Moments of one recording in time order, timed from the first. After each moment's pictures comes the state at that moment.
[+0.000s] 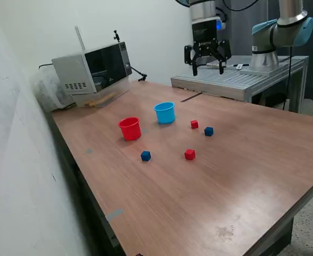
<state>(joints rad) 0.06 -1.23 1.64 -2.05 -1.53 2.78</state>
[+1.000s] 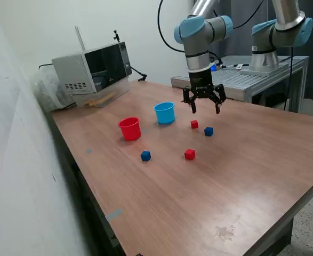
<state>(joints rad) 0.04 -1.02 1.69 -2.23 -1.53 2.76</state>
